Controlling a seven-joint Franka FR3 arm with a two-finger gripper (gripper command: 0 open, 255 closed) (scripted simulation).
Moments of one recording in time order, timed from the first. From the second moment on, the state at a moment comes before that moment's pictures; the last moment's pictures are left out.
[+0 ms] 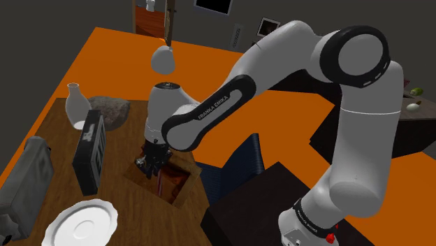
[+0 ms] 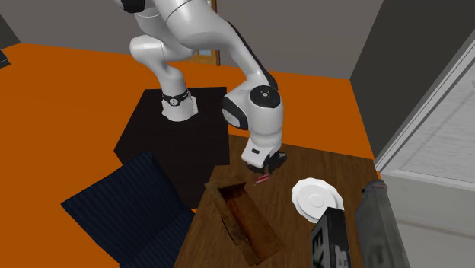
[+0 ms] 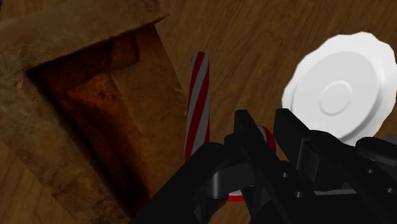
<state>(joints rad) 0.15 0.47 0.52 -2.11 -0.14 2.54 0.60</state>
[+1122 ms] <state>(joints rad) 0.11 0.64 0.44 -2.00 -0.19 2.57 0.50</state>
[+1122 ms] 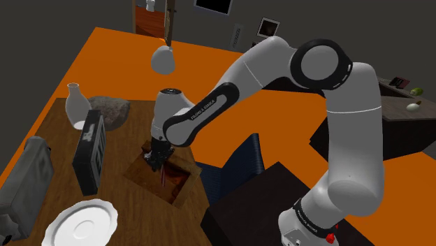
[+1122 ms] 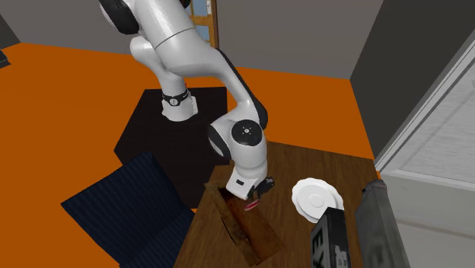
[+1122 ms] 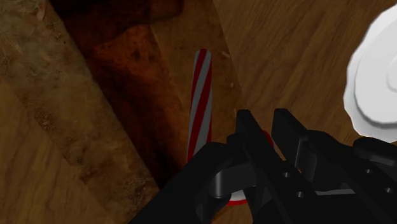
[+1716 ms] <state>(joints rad) 0.19 0.68 0.36 -1.99 -0.25 2.62 0.56</state>
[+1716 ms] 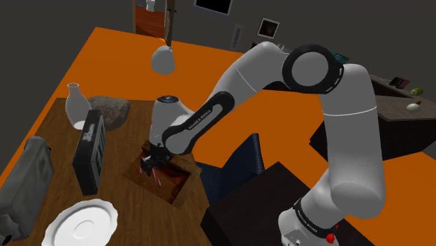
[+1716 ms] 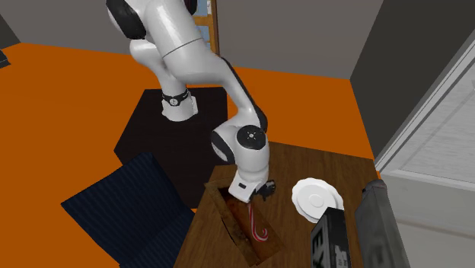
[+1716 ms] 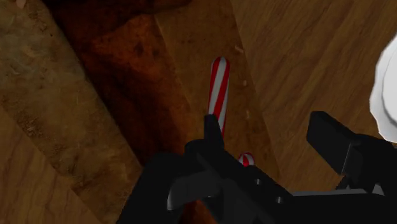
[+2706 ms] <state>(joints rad) 0.76 0.90 -0.16 -1.78 -0.65 2.65 1.22</state>
